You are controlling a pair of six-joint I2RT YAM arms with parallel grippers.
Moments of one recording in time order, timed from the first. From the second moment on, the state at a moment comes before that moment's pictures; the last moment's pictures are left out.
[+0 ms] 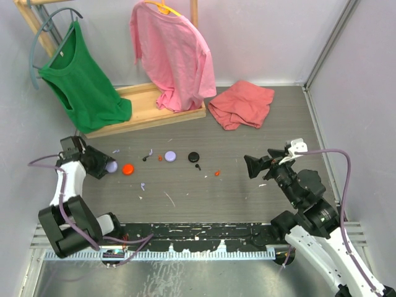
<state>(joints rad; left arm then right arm) 0.43 1.22 0.74 -0.57 0.21 -0.70 0.55 0.30 0.62 -0.37 0.15 0.22</state>
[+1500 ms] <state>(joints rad) -0.65 1.04 0.52 0.05 -0.19 -1.48 0.84 1.28 0.33 0.99 -0.08 0.32</state>
